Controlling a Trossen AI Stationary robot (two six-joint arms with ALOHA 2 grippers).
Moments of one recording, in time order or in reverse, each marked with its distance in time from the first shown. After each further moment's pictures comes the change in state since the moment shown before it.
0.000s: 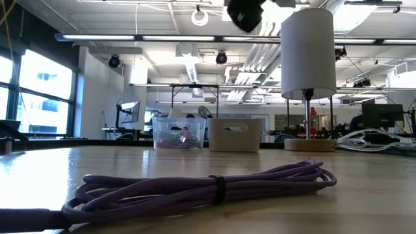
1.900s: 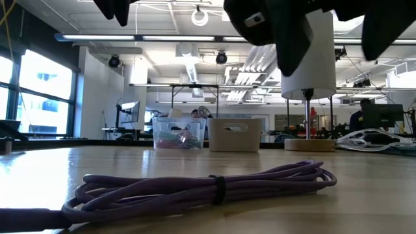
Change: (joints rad) left arm 0.000 0.239 -0.001 0.065 0.045 -0.107; right arm 0.527 0.355 0.047 0.050 0.409 -0.134
